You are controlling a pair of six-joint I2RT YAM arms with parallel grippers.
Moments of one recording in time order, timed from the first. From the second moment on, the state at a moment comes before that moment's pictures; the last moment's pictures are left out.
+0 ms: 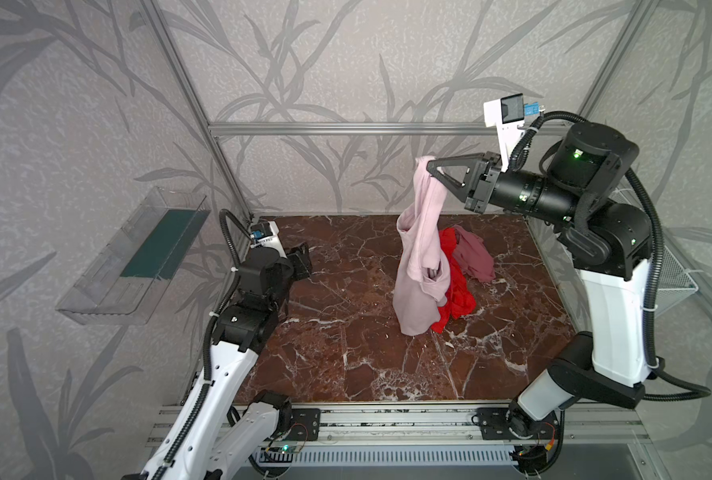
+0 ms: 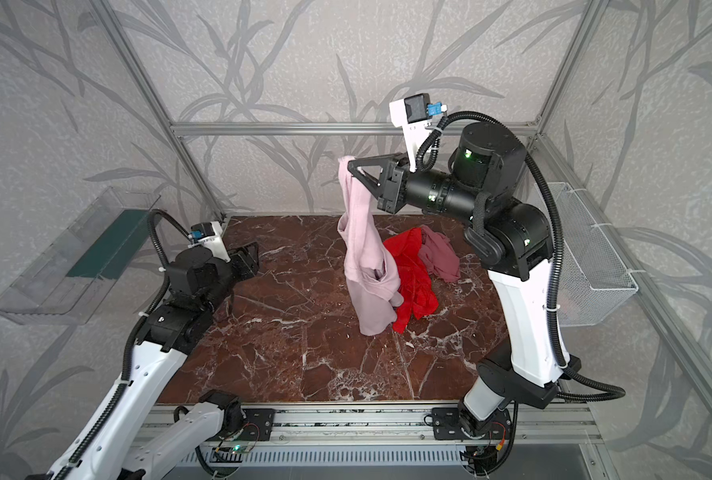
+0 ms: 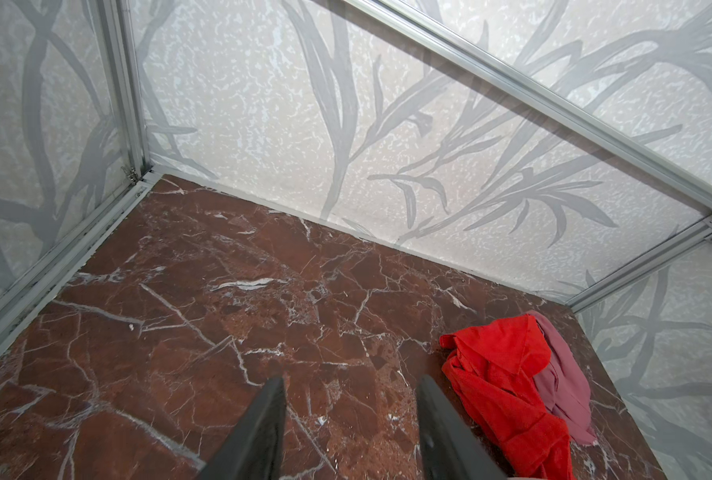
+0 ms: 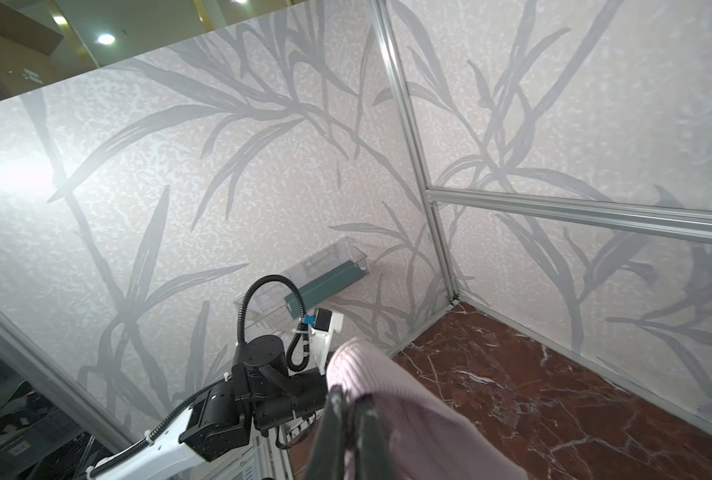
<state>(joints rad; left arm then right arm) -0.23 0.87 0.99 -0.41 -0.14 -0.47 0.64 1.66 2.63 -0.92 -0.48 0.38</state>
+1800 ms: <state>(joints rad) -0.23 0.69 0.96 -0.62 -0.16 -0.41 0.87 2.74 2.78 -0.58 -0.37 0.54</state>
